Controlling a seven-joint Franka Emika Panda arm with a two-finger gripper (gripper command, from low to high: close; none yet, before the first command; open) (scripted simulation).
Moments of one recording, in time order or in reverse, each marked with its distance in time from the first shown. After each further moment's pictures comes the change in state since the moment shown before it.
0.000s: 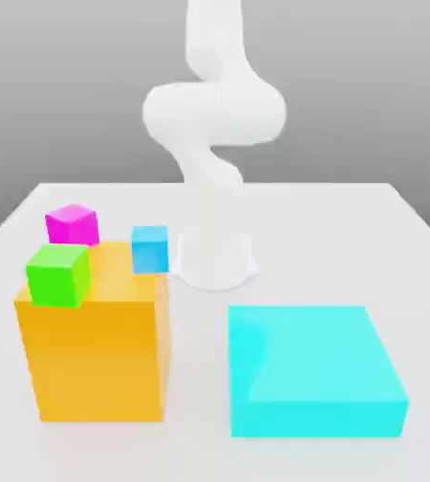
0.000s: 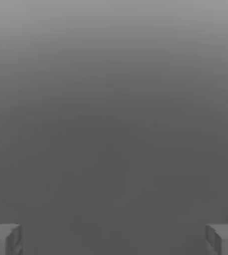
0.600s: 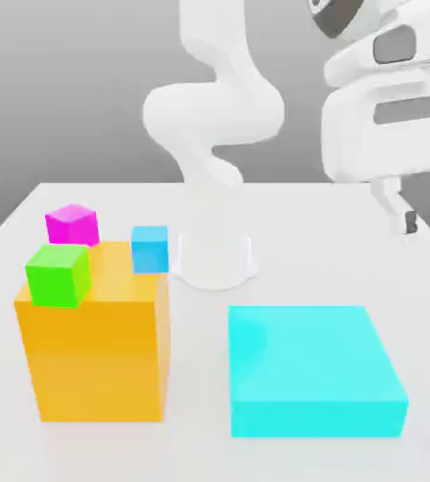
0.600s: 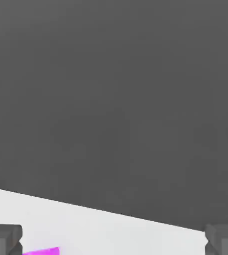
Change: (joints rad) arm 0.182 0.658 0.192 0.049 0.031 0.167 0.136
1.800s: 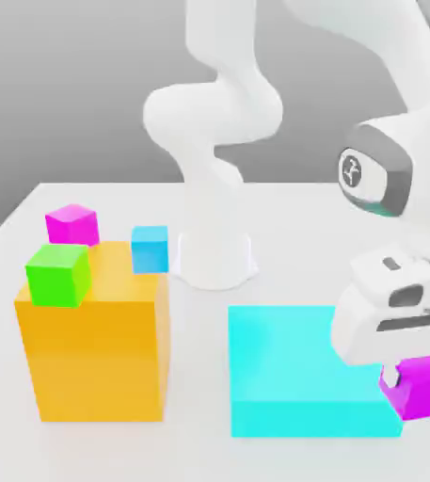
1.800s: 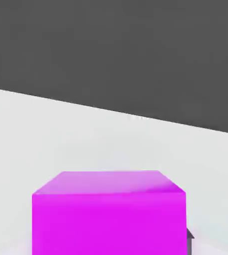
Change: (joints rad) arm 0.007 0.141 -0.131 -0.084 -0.083 -0.069 0.078
